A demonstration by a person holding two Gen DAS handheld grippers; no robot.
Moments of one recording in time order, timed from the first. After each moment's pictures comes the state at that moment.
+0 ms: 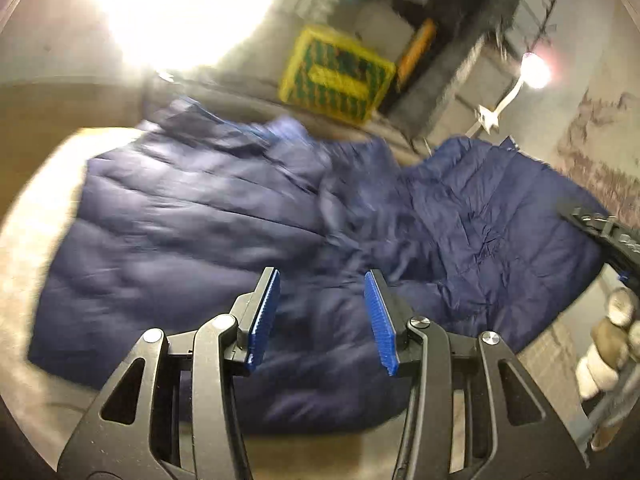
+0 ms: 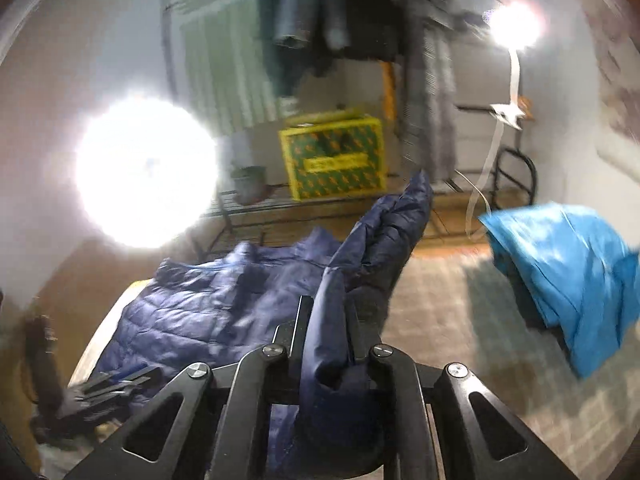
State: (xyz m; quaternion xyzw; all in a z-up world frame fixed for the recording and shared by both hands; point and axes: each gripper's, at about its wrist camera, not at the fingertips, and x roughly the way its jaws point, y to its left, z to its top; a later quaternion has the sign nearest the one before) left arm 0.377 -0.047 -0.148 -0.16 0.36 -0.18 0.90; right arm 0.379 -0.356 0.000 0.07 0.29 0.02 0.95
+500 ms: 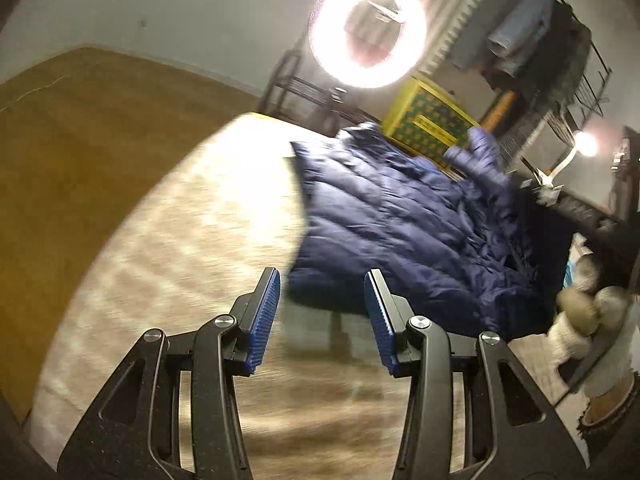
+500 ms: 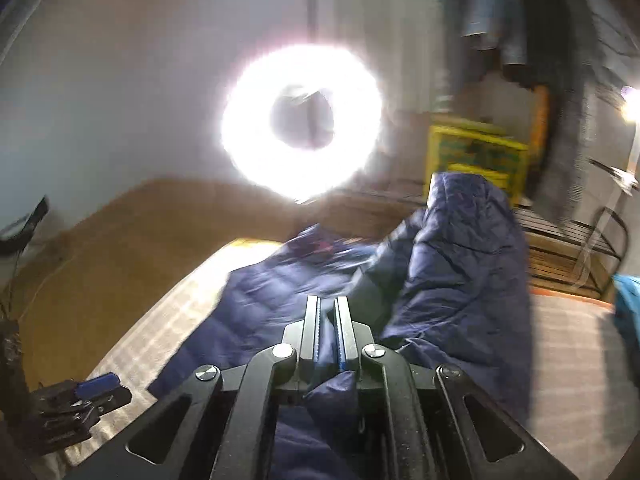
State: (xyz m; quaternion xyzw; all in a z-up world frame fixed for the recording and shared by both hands) left arm 0.279 0.136 -0.187 -0.23 0.33 -0.05 0.91; right arm 0.420 -0.123 -0.044 -0.03 0.30 0.17 0.94
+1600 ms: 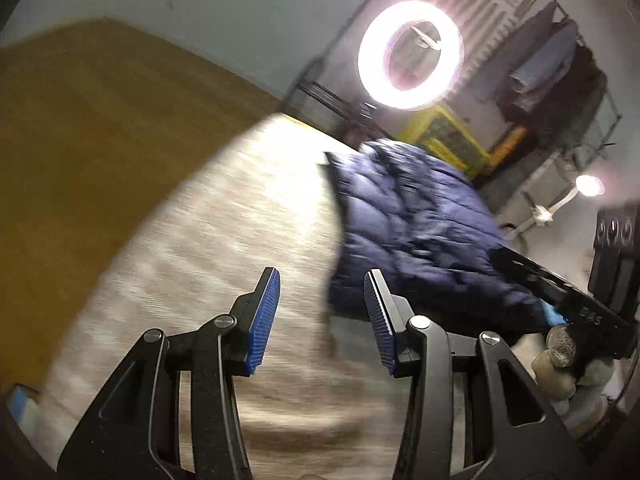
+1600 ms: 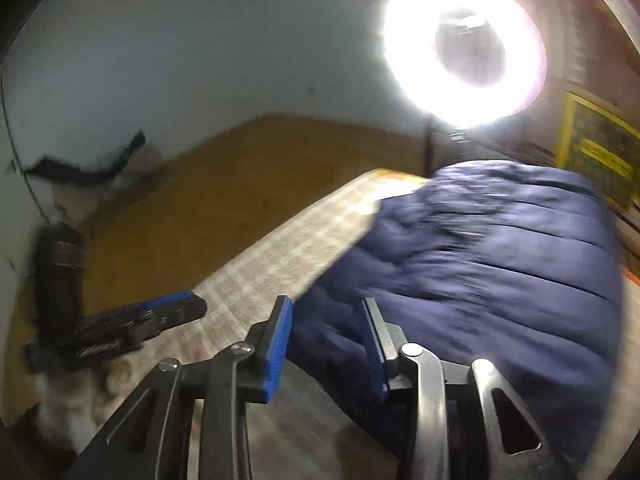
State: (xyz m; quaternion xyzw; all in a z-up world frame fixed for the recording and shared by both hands) left arm 0.274 0.164 -0.196 -0.30 0.33 -0.07 0.89; right arm 0.386 -0.085 -0.072 -0.04 0.36 0.35 0.86
